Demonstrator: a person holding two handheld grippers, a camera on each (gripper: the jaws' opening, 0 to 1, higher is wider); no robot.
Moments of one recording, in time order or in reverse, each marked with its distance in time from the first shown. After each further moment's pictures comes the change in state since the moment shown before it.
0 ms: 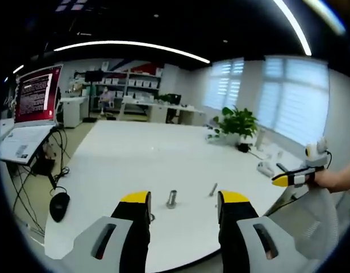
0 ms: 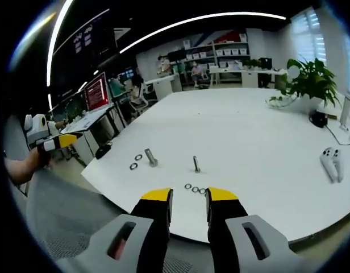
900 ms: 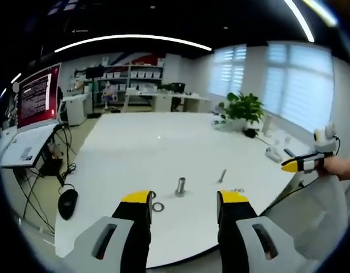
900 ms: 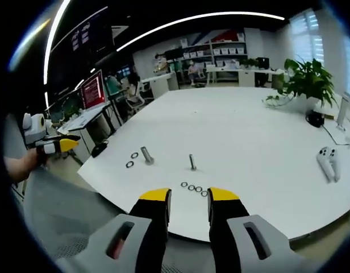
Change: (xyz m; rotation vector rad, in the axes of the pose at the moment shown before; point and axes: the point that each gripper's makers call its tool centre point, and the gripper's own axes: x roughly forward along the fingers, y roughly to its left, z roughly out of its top) left arm 0.003 0.012 -0.019 0.085 0.105 0.079; right arm 0.001 -0.003 -0.002 -0.013 0.007 -0.023
